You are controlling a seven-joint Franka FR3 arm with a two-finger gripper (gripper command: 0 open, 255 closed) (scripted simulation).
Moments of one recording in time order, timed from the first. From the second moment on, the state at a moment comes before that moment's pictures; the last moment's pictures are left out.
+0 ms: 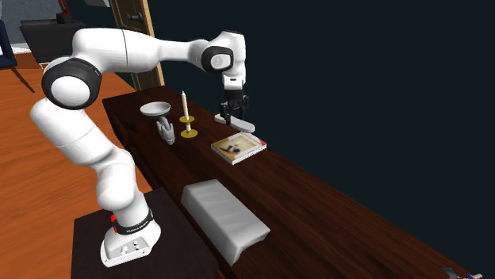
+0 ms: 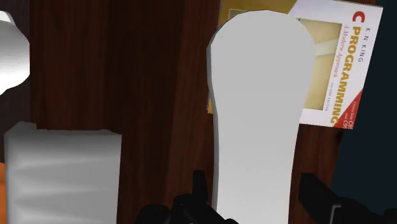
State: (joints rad) arm -0.11 -0.28 0.15 -2.04 0.05 1.75 1.35
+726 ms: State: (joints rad) arm -0.02 -0.58 0.26 -2.29 0.15 1.71 1.50
